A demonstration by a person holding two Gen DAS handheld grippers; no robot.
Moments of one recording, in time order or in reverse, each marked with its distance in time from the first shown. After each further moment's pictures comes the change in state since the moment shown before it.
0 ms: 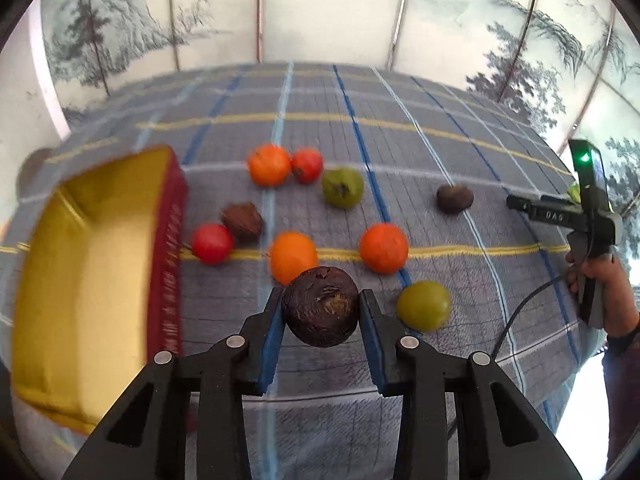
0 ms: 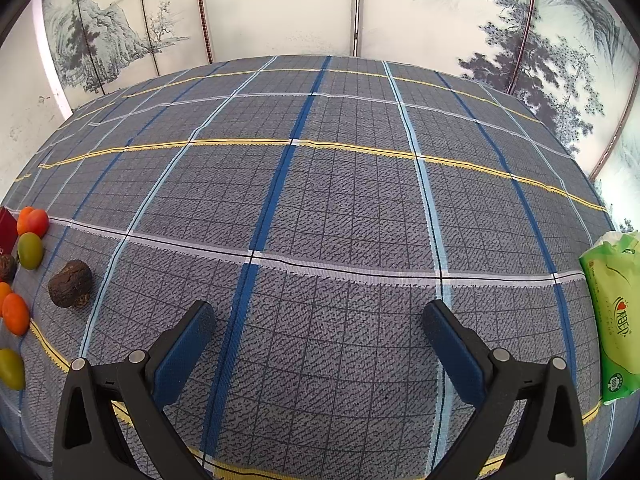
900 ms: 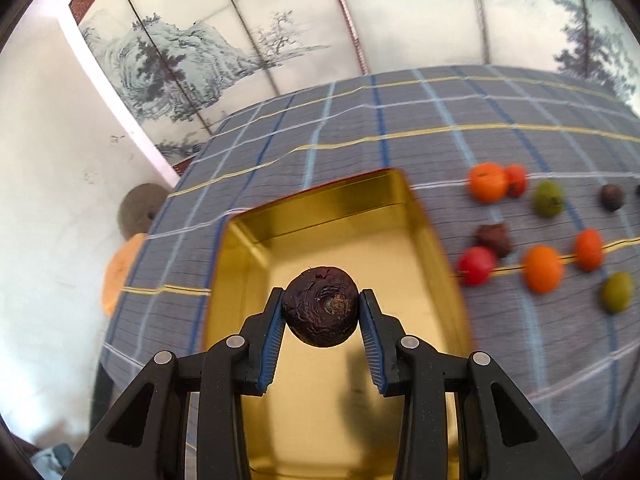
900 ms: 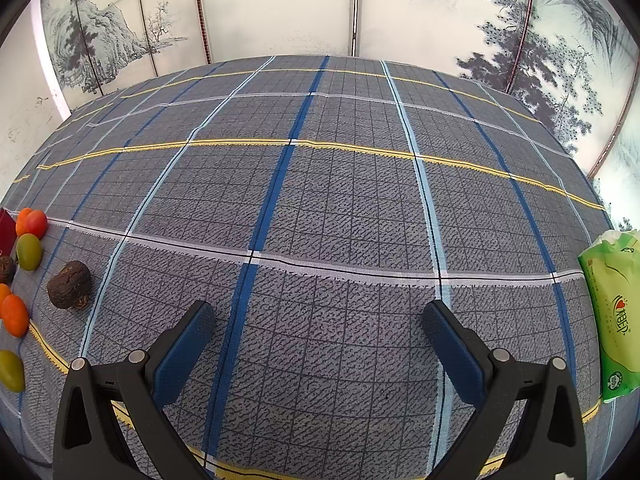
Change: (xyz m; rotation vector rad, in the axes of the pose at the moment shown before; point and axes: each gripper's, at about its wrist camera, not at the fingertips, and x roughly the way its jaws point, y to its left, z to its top) left arm -0.010 0.118 0.013 0.101 0.003 0.437; right arm -0.009 -0.014 -0.007 0.003 0.000 -0.003
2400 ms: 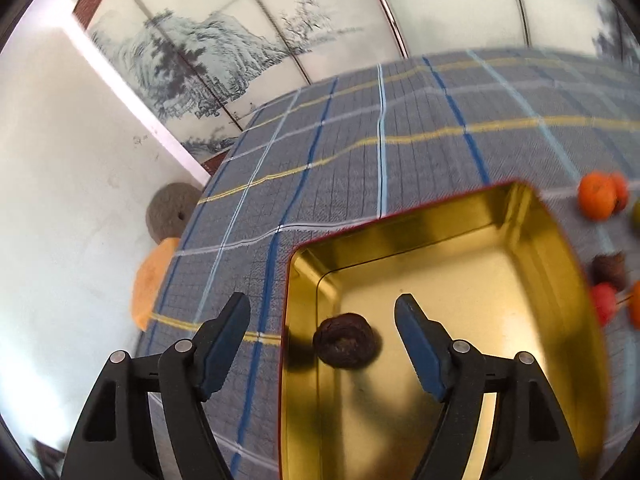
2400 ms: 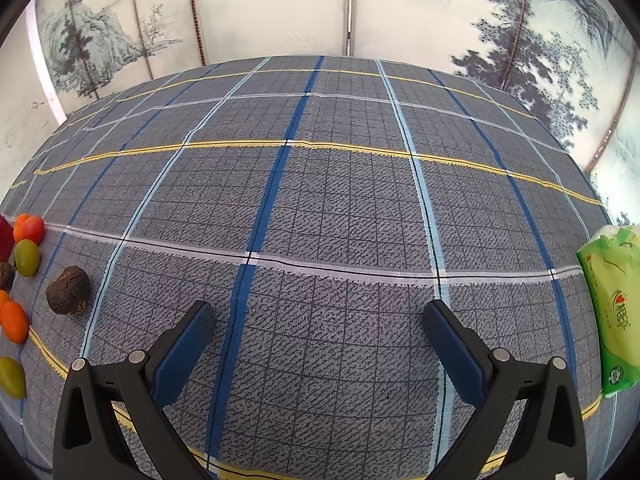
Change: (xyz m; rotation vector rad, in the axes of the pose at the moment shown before) left arm 0.055 0.051 0.027 -0.026 0.020 0.090; right arm -0.002 0.000 -0.004 0.019 -0.003 -0.013
